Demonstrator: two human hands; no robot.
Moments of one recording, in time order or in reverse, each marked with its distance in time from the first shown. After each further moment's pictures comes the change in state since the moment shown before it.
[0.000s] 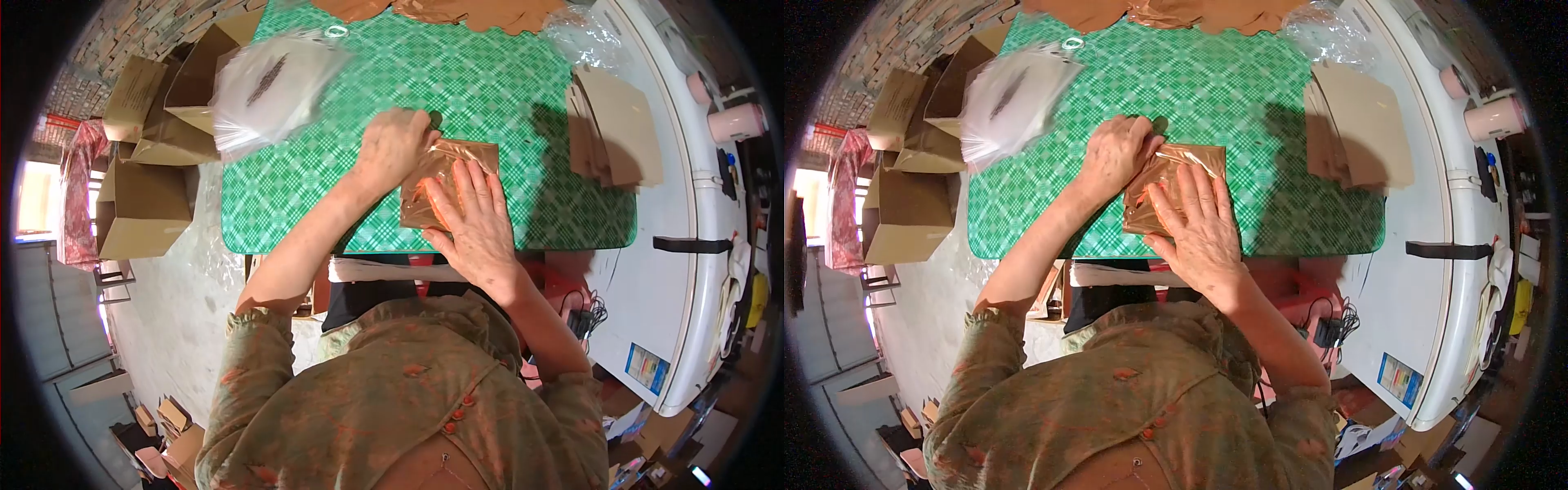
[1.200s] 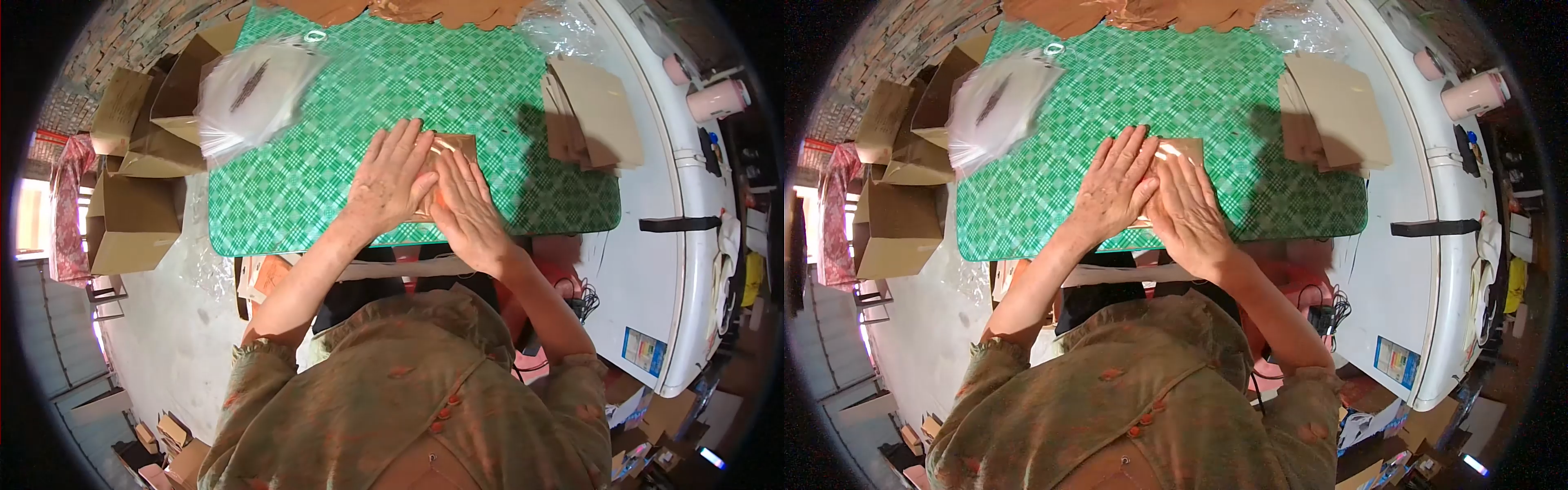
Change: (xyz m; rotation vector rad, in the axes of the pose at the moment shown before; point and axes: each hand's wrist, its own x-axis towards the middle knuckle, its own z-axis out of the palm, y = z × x) left_hand -0.045 0.048 -0.007 0.033 -0.177 0.028; right_hand -0.003 0.019 -0.005 0.196 0.014 0.020
